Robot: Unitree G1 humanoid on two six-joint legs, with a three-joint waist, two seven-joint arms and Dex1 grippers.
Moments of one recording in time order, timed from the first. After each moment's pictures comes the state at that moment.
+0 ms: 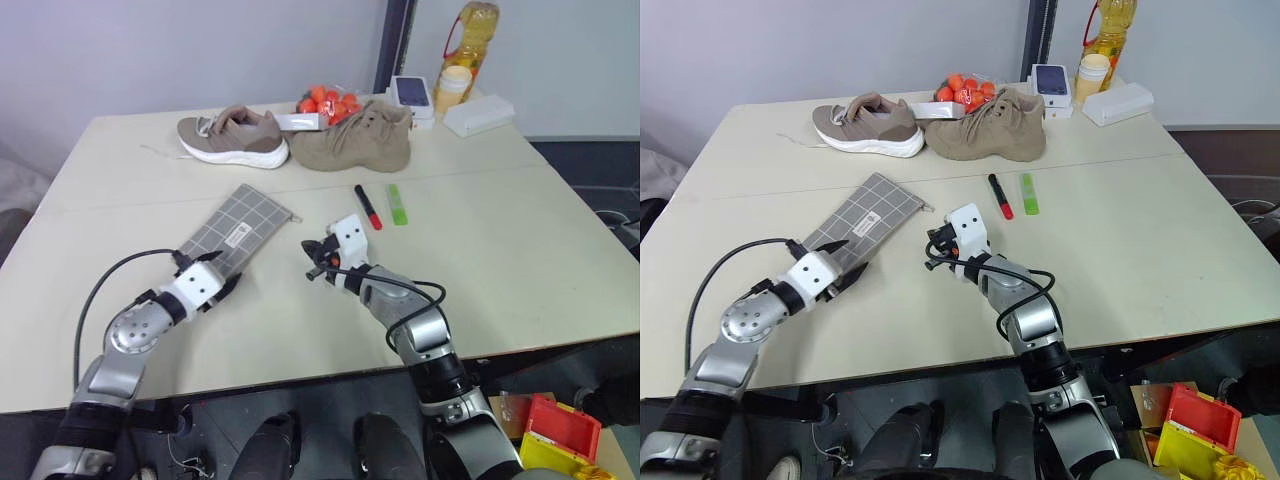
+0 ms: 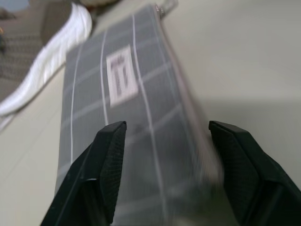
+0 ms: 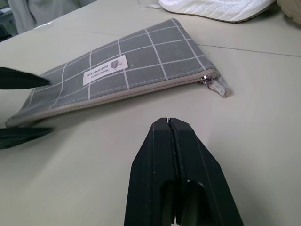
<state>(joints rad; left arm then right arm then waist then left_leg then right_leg) -0.09 0.67 0.03 0.13 0.04 -0.23 -0.57 -0.47 -0.02 0.17 0.07 0.14 0.47 0.41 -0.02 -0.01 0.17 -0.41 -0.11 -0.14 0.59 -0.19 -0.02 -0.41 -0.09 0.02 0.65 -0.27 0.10</state>
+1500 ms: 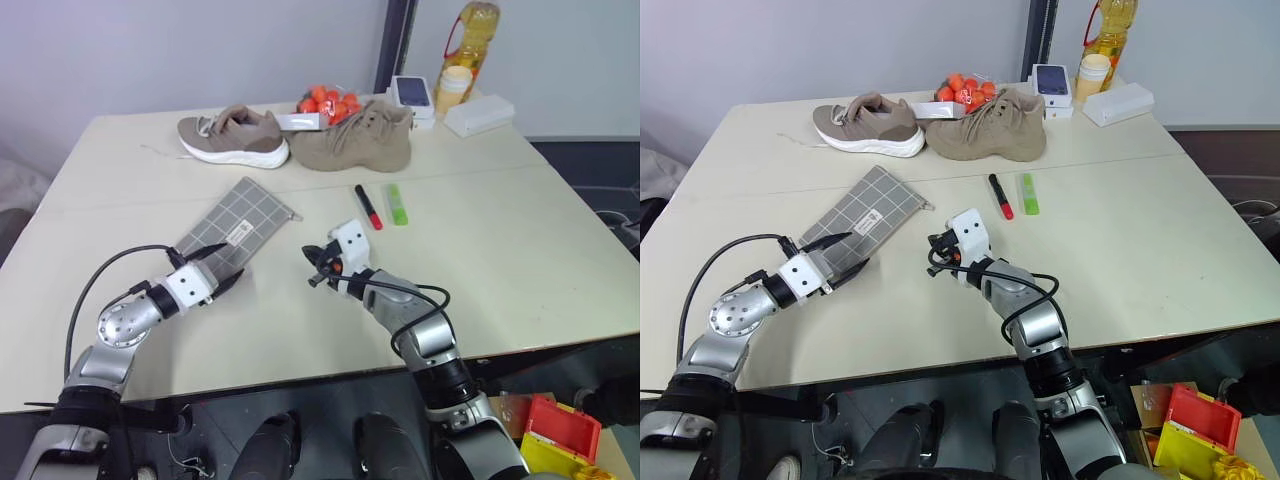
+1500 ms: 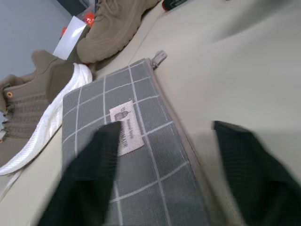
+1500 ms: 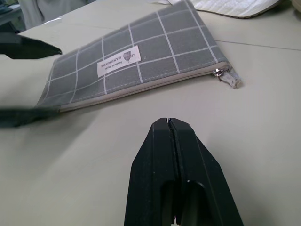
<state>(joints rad) -0.17 0.67 -0.01 0.28 0.00 -0.51 -0.63 -0.44 -0.04 0.20 0.04 0.16 0.48 0.43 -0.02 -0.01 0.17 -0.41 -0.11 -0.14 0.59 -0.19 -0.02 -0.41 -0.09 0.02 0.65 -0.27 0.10</state>
